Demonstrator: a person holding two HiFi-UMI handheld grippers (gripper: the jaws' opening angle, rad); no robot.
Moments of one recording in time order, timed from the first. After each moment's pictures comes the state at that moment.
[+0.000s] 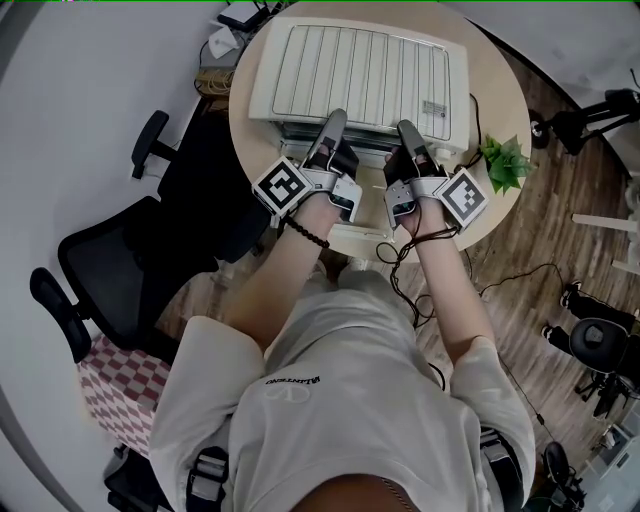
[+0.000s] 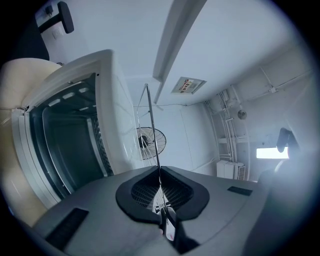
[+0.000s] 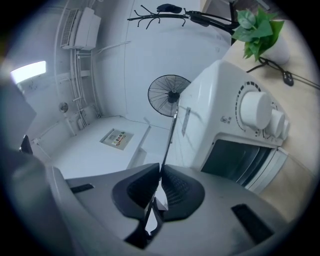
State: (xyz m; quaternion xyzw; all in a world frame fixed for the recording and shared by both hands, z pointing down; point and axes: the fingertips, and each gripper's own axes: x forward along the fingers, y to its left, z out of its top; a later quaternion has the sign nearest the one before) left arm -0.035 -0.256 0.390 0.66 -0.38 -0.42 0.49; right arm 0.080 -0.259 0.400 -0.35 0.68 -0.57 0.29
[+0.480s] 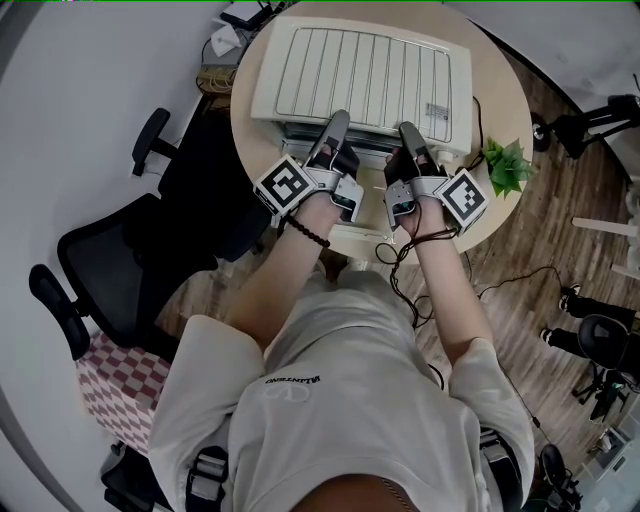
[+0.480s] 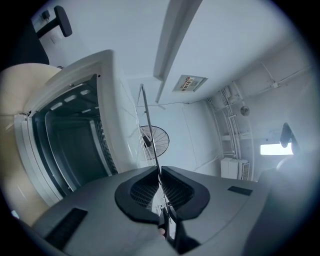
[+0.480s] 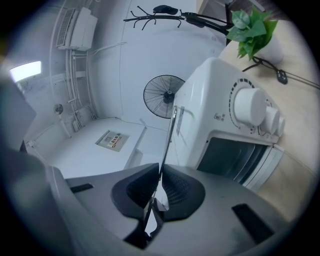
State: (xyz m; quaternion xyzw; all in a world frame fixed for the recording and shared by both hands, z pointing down) left arm -0.036 -0.256 0.399 0.66 -0.40 -0.40 0.49; right arm 0.080 -0.259 0.408 -0.36 0.66 -0.59 0.29
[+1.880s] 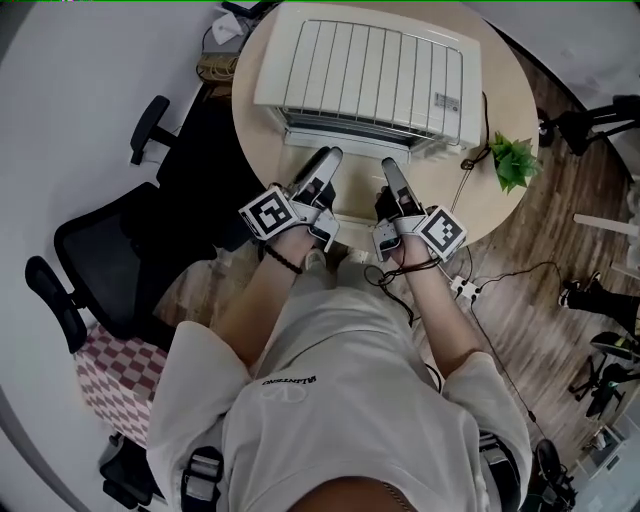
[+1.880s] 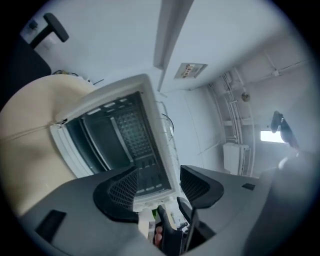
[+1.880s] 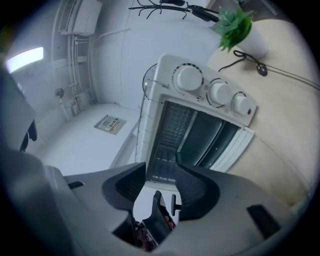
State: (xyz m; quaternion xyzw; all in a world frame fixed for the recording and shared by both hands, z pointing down) left arm -0.047 -0.186 0.471 0.69 -0.40 -0.31 0.51; right arm 0.065 -0.184 0.482 -0.35 0.69 -0.59 0.21
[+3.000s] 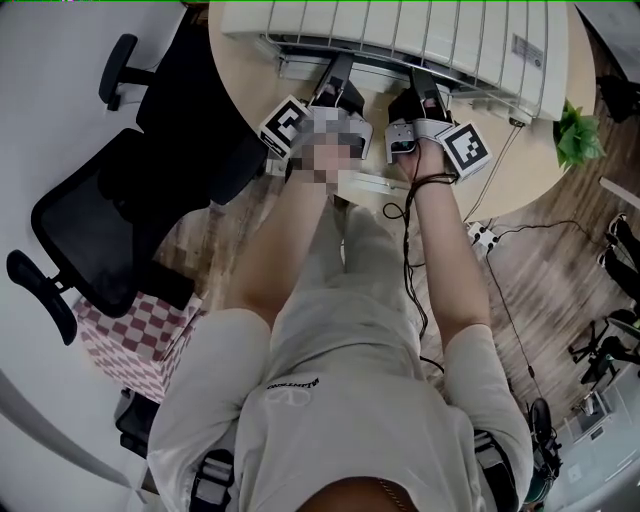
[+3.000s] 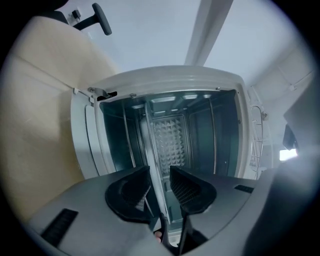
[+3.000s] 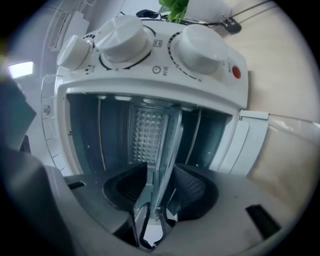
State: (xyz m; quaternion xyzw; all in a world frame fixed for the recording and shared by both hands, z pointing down) left arm -0.076 -0.277 0.628 0.60 -0.46 -0.39 0.53; right arm 0.051 -0.286 0.620 -0.41 0.62 -0.60 0.29
